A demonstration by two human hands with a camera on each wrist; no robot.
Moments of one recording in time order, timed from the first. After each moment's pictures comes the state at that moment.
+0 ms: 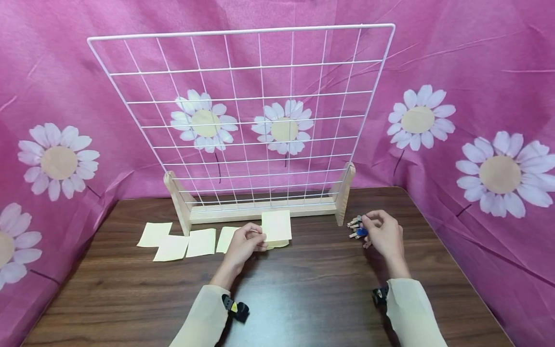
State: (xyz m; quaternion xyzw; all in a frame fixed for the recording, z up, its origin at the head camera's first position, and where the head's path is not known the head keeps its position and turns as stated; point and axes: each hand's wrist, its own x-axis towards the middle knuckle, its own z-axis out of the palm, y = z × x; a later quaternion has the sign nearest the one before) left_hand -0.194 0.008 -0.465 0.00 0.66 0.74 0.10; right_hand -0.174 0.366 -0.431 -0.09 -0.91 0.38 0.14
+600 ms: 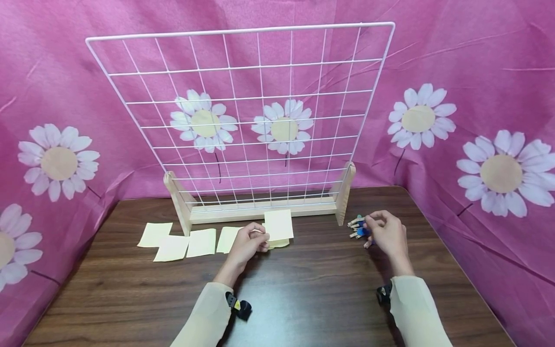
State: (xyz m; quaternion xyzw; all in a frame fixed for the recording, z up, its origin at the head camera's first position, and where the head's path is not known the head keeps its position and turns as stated) left_hand -0.198 0.013 -0.469 0.02 0.68 0.72 0.10; right_hand -0.176 0.377 -0.433 -0.10 -0.91 0.38 0.12
